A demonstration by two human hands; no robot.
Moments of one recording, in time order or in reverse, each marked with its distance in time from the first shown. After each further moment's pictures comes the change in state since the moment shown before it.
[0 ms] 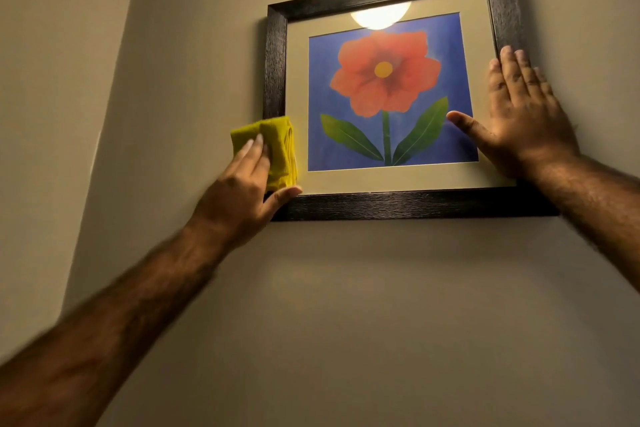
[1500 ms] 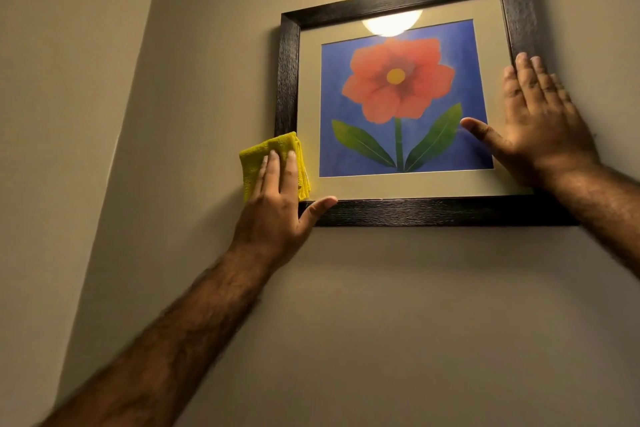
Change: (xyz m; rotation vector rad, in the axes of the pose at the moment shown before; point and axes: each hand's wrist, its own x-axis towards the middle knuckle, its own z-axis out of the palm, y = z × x) left_hand -0.007 0.044 0.011 -0.194 0.076 -0.223; right_hand 0.004 -0.001 0.003 0.018 0.019 0.003
